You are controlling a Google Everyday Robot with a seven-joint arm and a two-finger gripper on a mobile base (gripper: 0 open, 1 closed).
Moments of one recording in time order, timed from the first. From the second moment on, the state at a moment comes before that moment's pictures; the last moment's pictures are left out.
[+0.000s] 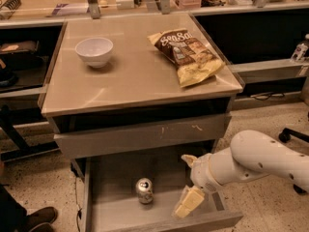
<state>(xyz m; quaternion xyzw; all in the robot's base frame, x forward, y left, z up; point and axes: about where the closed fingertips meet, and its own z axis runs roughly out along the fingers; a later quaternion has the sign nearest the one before) 0.407 -0.078 0.621 -0.56 0.76 0.24 0.24</state>
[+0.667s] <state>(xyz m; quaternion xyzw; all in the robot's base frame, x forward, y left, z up) 0.436 -0.038 0.546 -0.55 0.74 0.30 0.26</state>
